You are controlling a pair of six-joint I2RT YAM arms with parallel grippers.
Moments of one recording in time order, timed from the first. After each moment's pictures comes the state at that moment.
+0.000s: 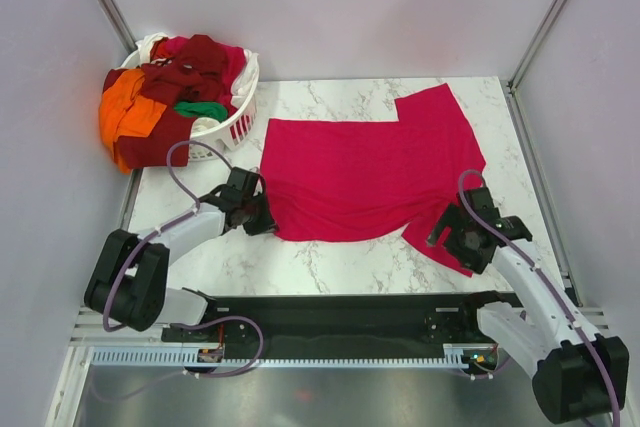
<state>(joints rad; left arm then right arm) -0.38 1.40 0.64 -0.30 0.14 -0.64 0.14 0.89 0.62 -0.90 0.08 0.78</state>
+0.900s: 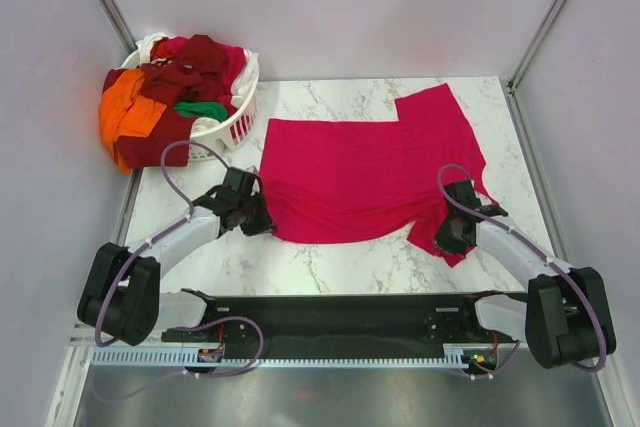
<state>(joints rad) -0.38 1.30 0.65 -0.36 0.14 -0.64 0.19 1.19 0.55 -0.64 0.15 0.77</state>
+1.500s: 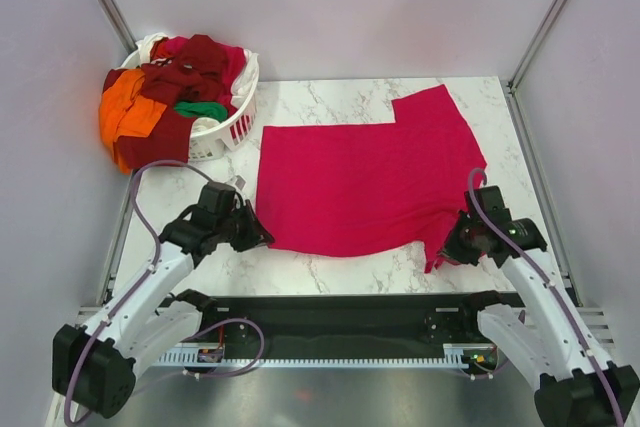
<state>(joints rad) -0.38 0.89 0.60 -0.59 0.25 -0.72 0.19 0.81 0.67 -1.01 -0.06 0.75</state>
